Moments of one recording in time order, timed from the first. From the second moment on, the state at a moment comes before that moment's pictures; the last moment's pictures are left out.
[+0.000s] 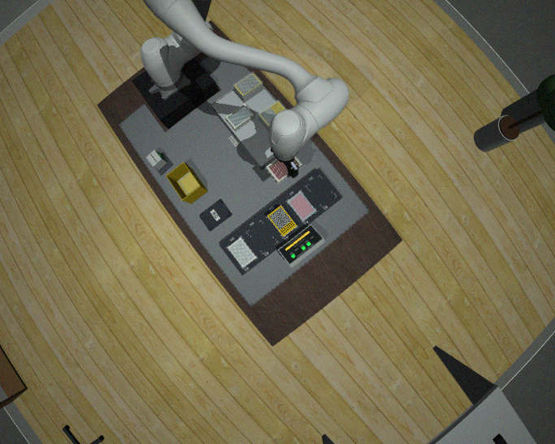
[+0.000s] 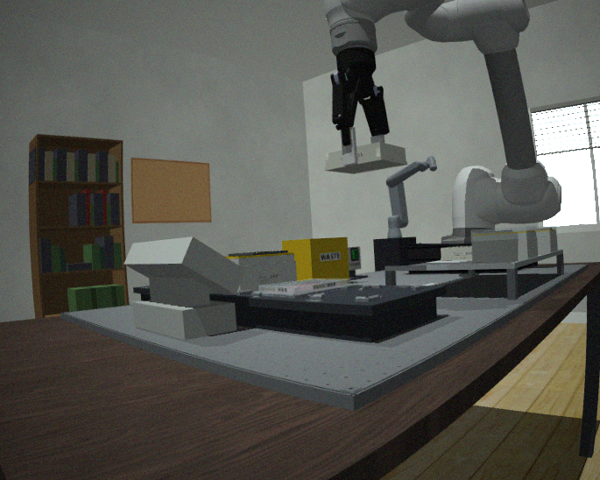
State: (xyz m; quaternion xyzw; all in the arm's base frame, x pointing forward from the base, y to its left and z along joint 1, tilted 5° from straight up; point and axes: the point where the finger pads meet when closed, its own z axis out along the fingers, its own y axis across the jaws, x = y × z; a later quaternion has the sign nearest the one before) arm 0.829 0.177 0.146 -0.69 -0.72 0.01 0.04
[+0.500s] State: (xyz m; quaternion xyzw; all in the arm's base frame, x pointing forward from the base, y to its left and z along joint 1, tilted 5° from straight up) arm 0.831 0.147 0.145 -0.69 -0.72 0.01 0.04
